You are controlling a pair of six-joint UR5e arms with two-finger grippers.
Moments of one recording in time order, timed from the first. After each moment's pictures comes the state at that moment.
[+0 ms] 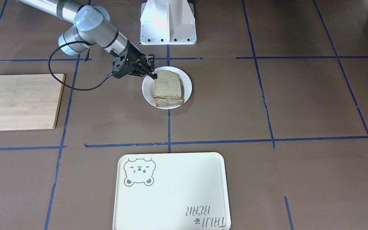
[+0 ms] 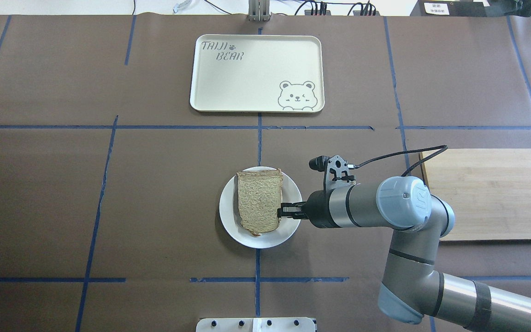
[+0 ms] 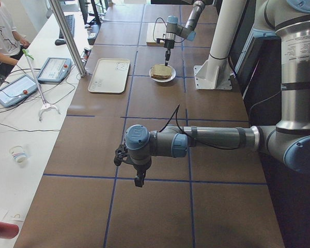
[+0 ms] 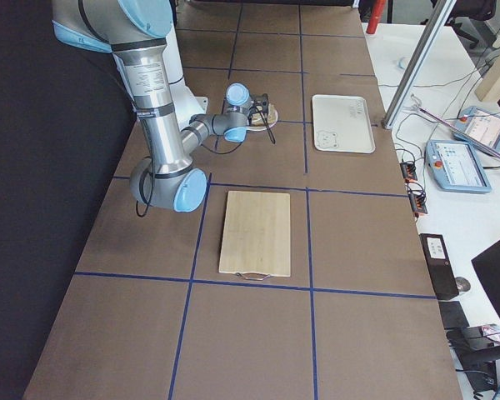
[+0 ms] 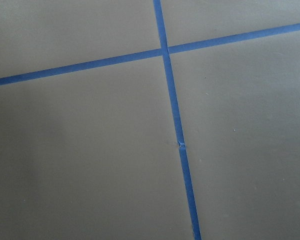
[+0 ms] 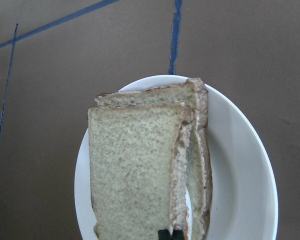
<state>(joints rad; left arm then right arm) -1.53 -1.45 -1.68 -1.61 -2.35 0.13 0.39 -1.21 1.69 -0.67 1.82 1.42</state>
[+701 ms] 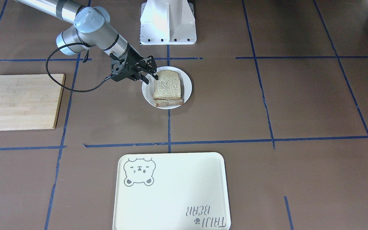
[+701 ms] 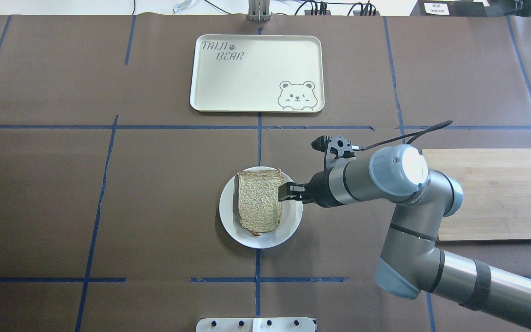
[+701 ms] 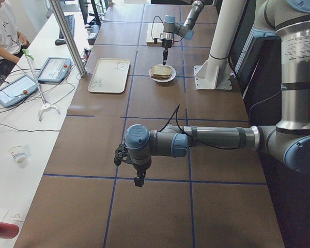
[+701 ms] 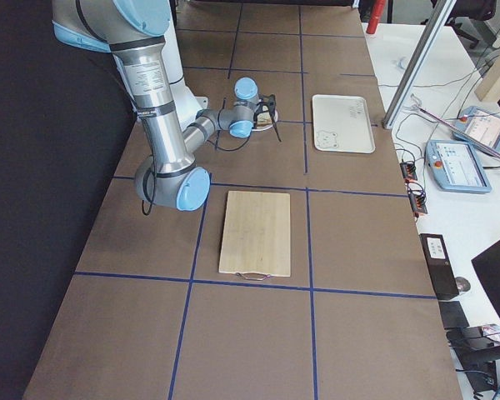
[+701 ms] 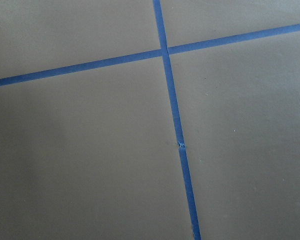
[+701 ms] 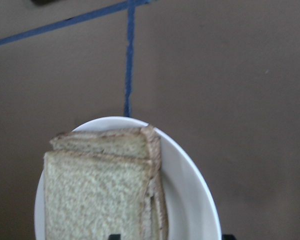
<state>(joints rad) -1.53 -1.45 -1.69 -1.61 -2.34 0.13 0.50 -1.16 1.72 -0.94 1.95 1.39</state>
